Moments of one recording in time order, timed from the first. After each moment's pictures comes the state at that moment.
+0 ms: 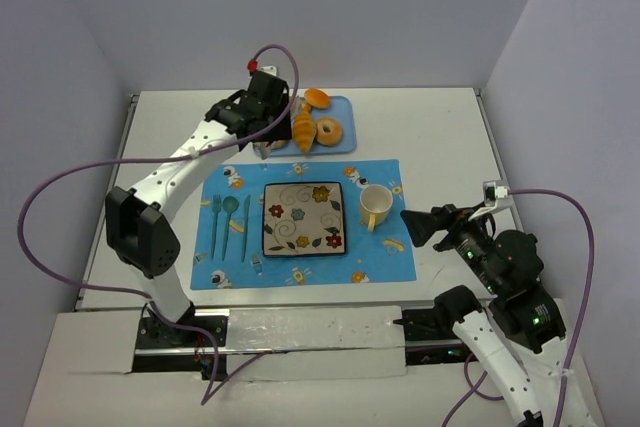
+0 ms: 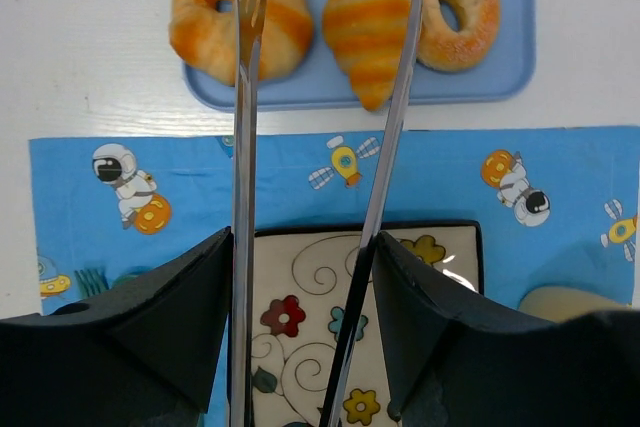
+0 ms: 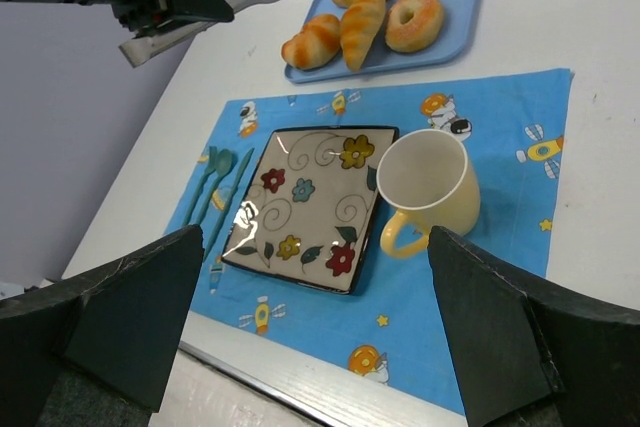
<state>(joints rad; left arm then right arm) -0.57 1.75 1.71 -0.74 -0.33 -0.46 0.39 0.22 0.73 -0.64 -0.04 0.52</state>
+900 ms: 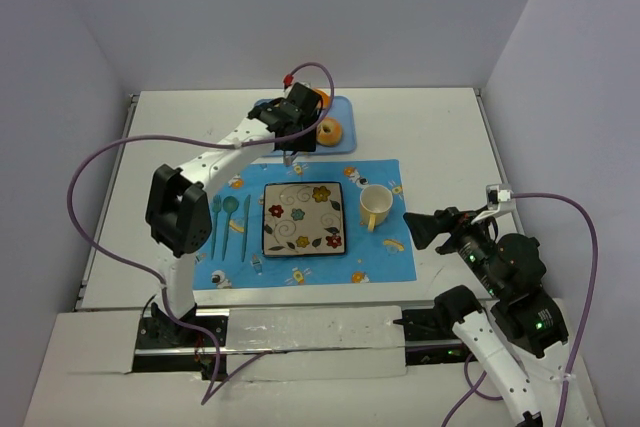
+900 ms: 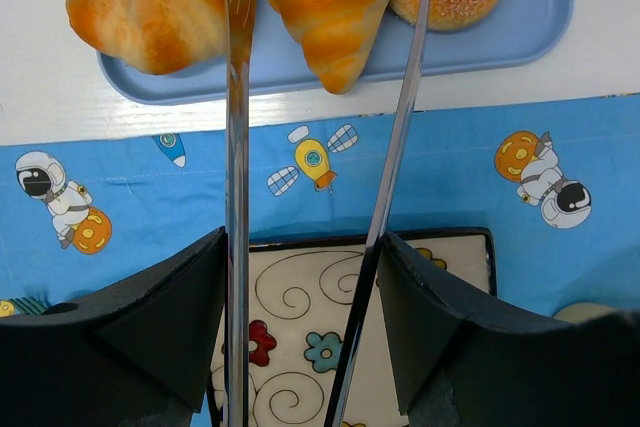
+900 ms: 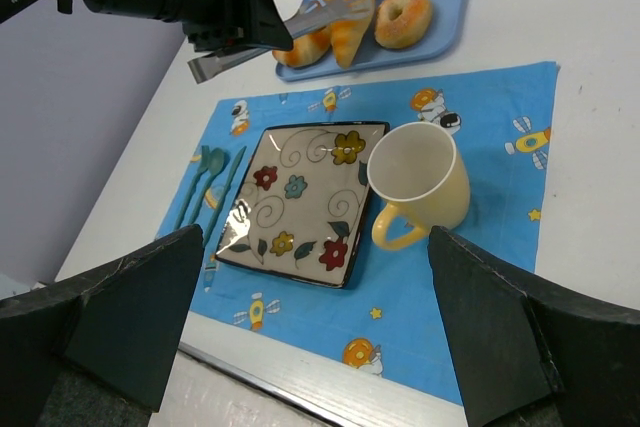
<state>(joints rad) -0.67 2.00 1.84 -0.78 -0.37 -0.46 0.39 0.19 0.73 -0.68 -0.02 0.52</state>
